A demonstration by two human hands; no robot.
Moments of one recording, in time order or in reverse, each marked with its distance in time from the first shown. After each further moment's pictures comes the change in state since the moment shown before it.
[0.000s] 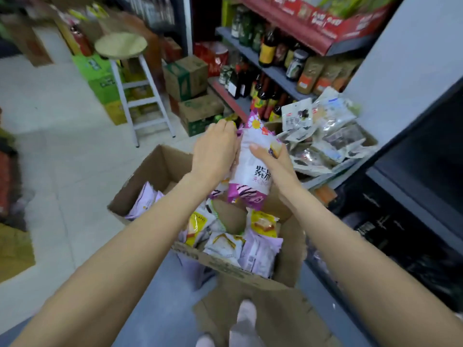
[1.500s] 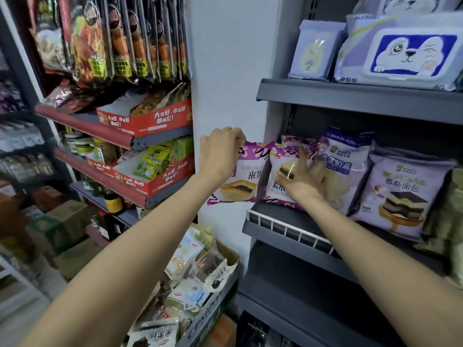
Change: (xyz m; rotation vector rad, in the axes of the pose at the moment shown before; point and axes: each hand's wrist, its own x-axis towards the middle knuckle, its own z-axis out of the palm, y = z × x) left_hand 0.318 0.446 -0.013 -0.278 0.340 0.474; right_hand 0.105 -0.197 -0.500 -0.808 0.907 -0.054
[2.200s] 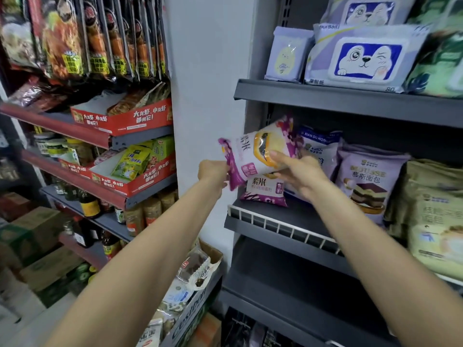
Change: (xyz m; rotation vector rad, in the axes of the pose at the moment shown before) left_hand -0.029 0.030 0.026 -1.033 -0.267 -1.006; right_hand -0.047 -0.015 -0.078 1.037 -0.205 0.178
